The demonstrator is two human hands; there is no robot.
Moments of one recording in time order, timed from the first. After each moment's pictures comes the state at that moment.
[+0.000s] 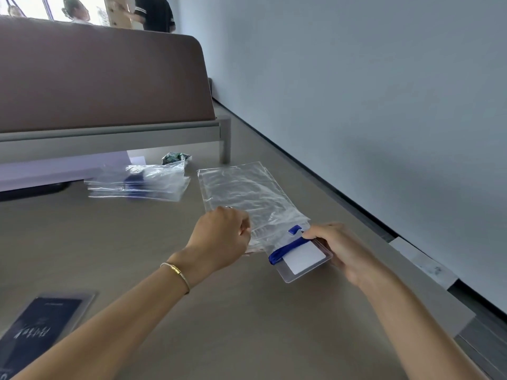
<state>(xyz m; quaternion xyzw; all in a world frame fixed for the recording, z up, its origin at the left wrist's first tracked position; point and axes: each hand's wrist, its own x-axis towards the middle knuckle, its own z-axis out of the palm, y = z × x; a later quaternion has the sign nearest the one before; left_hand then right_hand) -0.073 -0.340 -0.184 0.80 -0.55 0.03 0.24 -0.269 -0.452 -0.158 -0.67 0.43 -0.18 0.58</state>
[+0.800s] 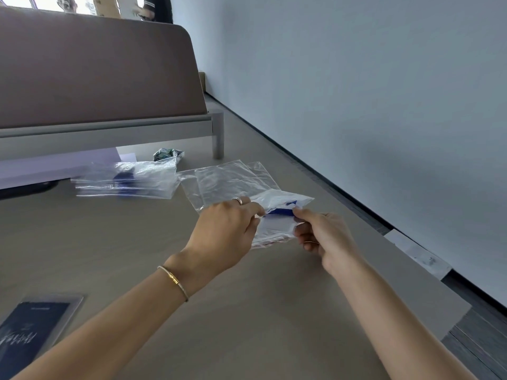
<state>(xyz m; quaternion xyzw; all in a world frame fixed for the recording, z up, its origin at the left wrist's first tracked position) -0.090 -0.343 -0.179 0.71 -0.62 0.15 0.31 -0.239 -0.459 -0.173 -0.54 0.48 -0.30 0.62</state>
